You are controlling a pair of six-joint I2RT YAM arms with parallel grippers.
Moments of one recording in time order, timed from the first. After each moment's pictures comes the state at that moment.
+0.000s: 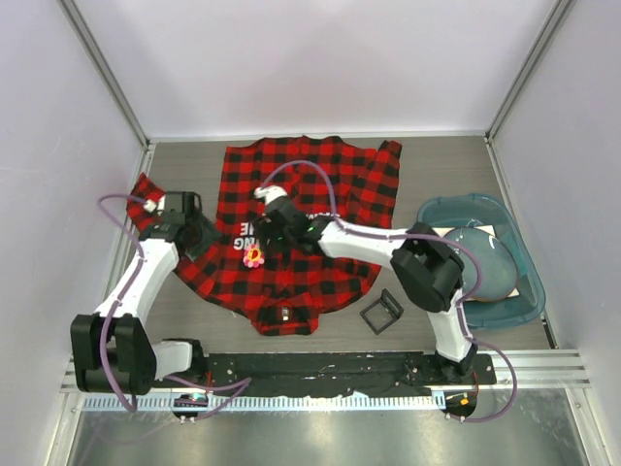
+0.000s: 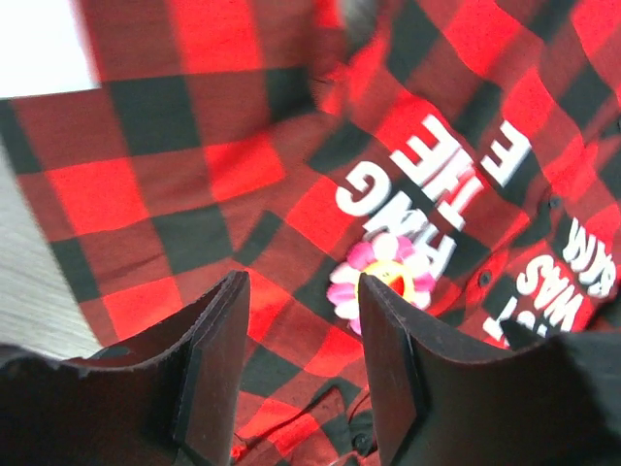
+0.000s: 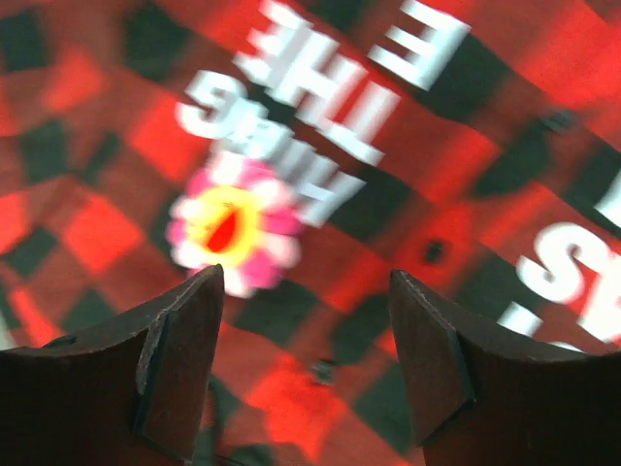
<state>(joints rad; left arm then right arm) -0.09 1.25 0.89 -0.59 -0.11 -0.76 0.90 2.02 1.45 -0.20 0.13 0.35</state>
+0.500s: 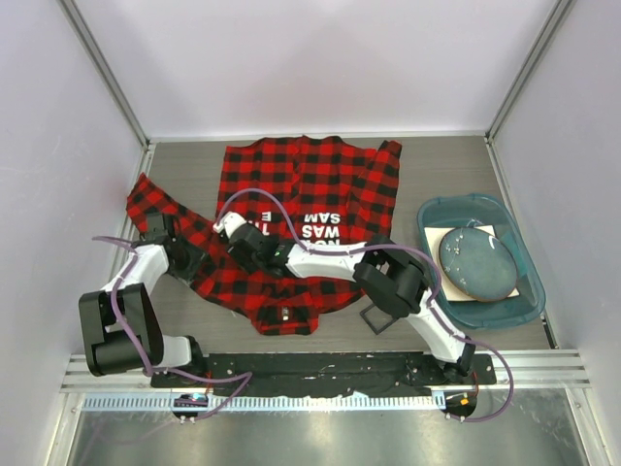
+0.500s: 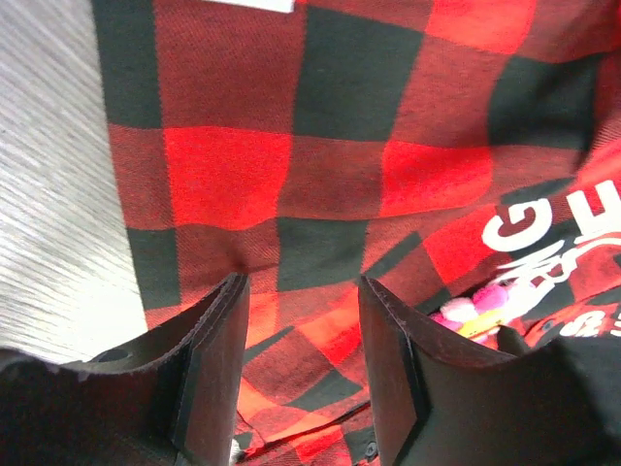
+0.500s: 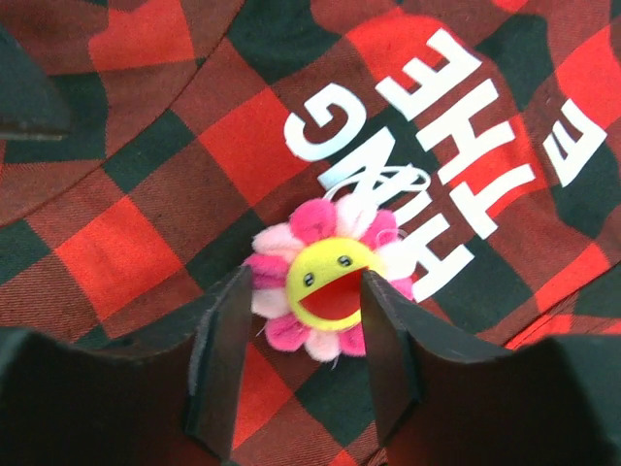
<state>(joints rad) 0.20 1.35 0.71 -0.53 0.11 -0.86 1.10 2.24 1.65 -0.12 0.30 0.06</state>
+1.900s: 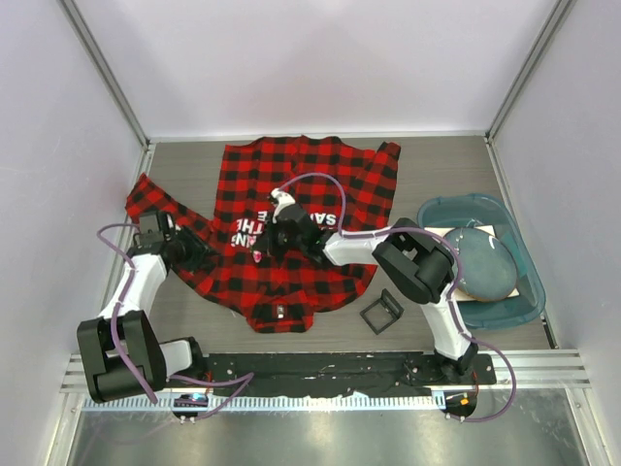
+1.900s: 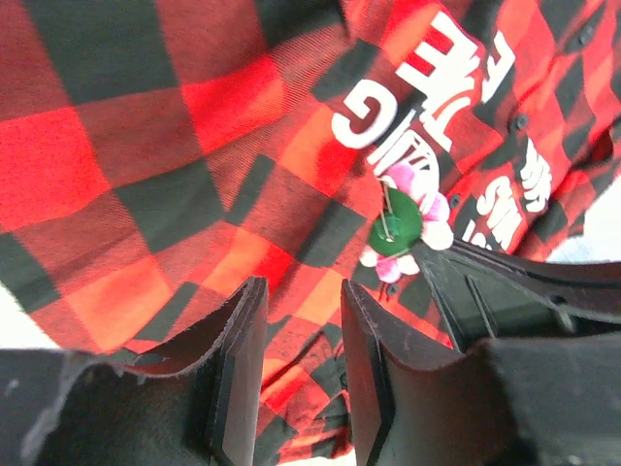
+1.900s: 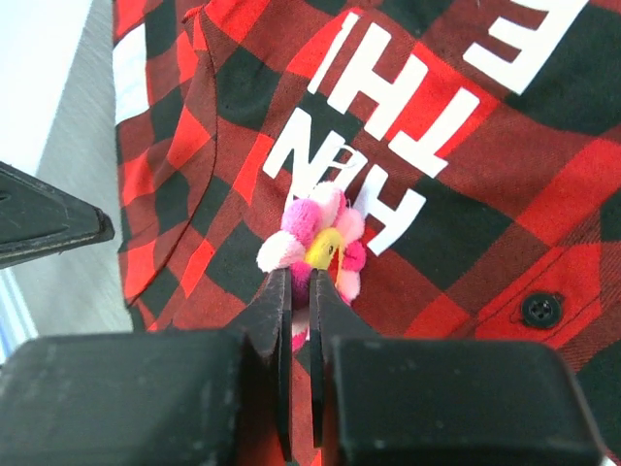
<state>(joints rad) 0.20 1.21 0.68 -0.46 0.33 -0.70 0.91 2.12 1.32 0.31 -0.08 0.58</state>
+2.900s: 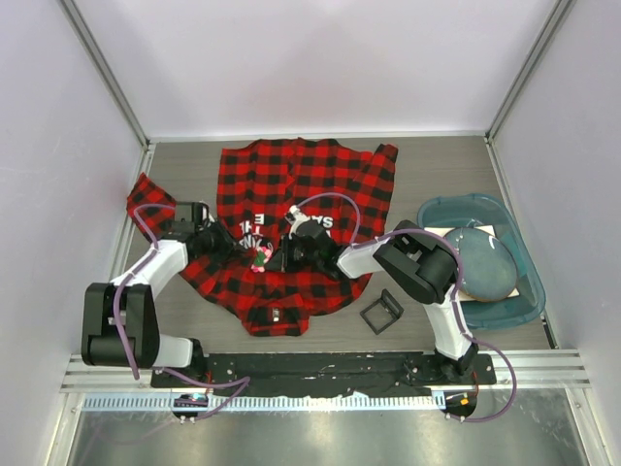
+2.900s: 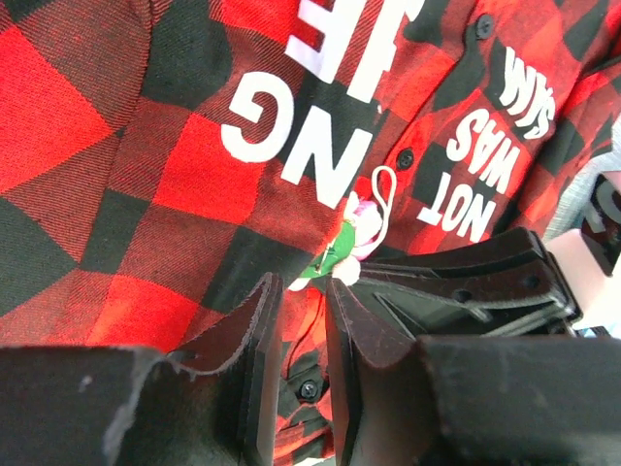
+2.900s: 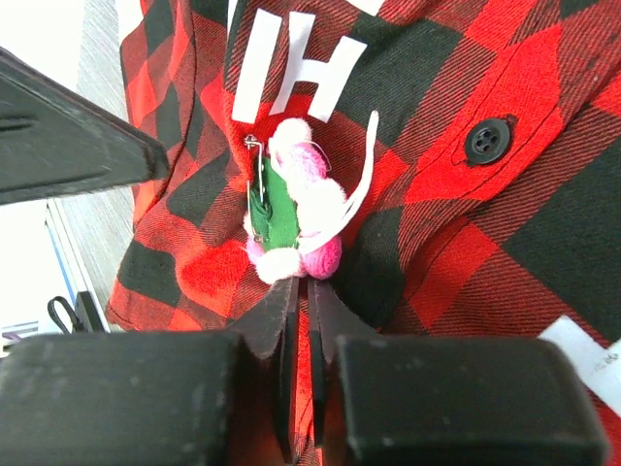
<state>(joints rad) -0.05 1.37 0.73 -0.33 0.36 -0.71 0.88 2.09 1.05 0.55 -0.25 0.79</state>
